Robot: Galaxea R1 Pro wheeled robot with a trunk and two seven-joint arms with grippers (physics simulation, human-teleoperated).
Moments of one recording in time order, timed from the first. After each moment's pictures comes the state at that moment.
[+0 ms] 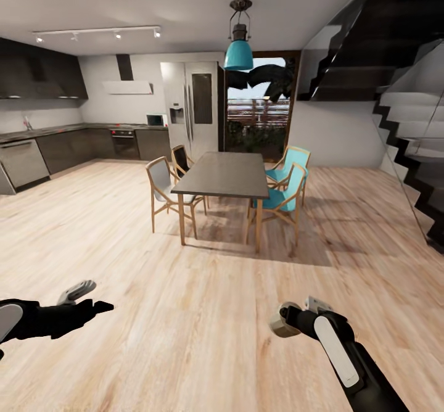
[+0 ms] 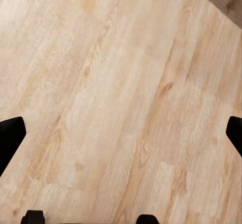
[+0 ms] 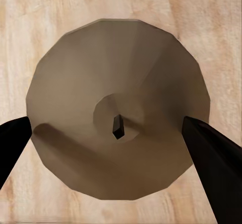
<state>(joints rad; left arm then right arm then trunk) -0.30 0.57 -0.02 -1.44 1.37 1.04 0.43 -0.38 -0.07 0.08 -1.20 -0.71 0.72 -0.43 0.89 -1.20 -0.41</state>
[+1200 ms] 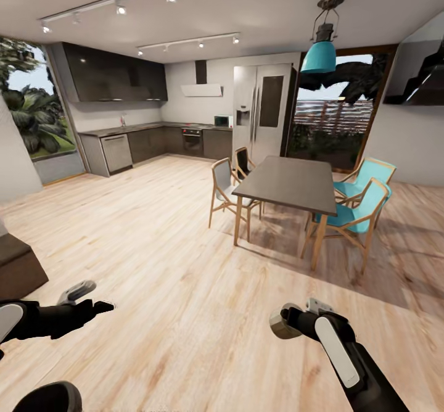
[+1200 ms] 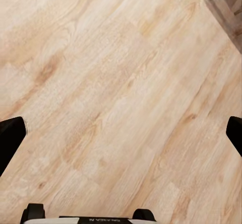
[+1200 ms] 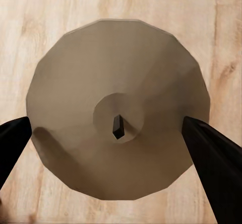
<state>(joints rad) -0.30 0.57 -0.03 -1.44 1.37 1.04 0.43 -0.37 -0.07 0.08 -1.19 -0.71 0.72 -0.43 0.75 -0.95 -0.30</state>
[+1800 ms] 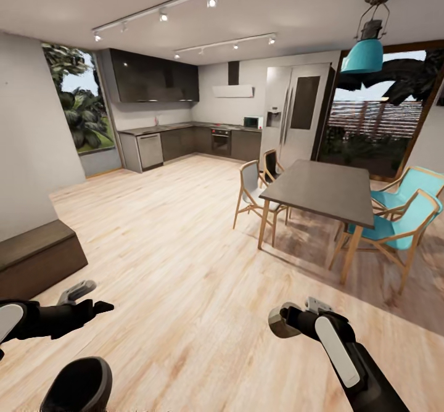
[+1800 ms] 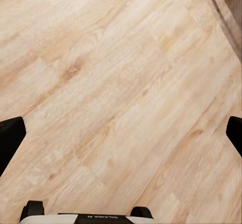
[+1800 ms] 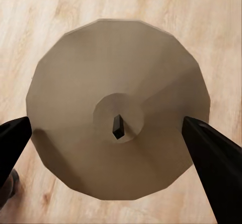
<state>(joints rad) -0.30 0.57 -0.02 -1.44 1.37 1.04 0.43 -0.37 -0.07 0.08 -1.19 -0.72 0.72 -0.42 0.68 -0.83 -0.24</state>
